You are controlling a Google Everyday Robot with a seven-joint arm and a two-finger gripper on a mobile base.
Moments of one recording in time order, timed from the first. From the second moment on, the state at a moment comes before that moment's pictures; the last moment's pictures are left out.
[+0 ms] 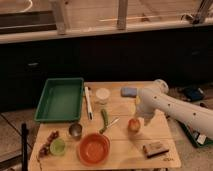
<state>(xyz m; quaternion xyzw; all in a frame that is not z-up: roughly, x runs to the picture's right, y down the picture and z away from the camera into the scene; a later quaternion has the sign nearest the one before) 0.206 0.176 0.784 -0.28 -0.17 -0.46 0.83</state>
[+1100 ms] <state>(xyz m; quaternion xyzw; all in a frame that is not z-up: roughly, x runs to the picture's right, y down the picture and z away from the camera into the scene) 0.199 0.168 0.783 -0.29 -0.17 -0.47 0.82</state>
